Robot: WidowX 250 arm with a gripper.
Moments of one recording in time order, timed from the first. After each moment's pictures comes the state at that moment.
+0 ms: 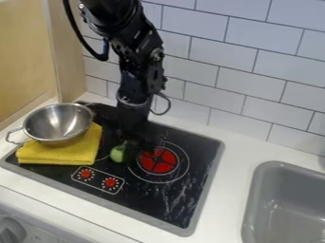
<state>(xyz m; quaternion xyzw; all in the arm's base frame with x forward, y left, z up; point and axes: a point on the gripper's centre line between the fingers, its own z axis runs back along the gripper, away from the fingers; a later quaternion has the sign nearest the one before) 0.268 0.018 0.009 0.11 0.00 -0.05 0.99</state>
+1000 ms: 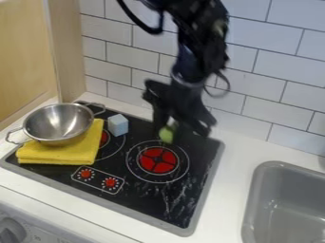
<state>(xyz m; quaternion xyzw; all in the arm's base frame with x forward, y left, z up) 0.290 -0.051 0.037 0.12 -0.06 -0.11 0.98</state>
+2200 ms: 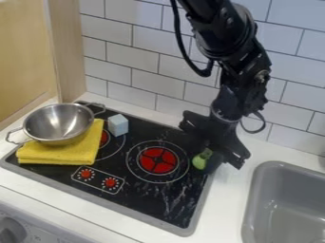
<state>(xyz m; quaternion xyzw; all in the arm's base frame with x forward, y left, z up) 0.307 -0.095 -0.001 0.11 -0.05 -0.14 0.98</state>
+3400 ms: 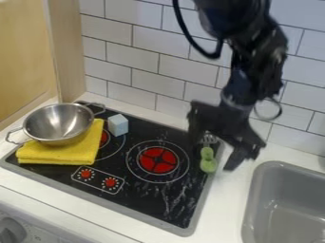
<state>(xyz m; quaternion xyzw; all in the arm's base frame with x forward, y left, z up) 0.301 -0.096 0.045 0.10 -0.08 -0.12 0.98</state>
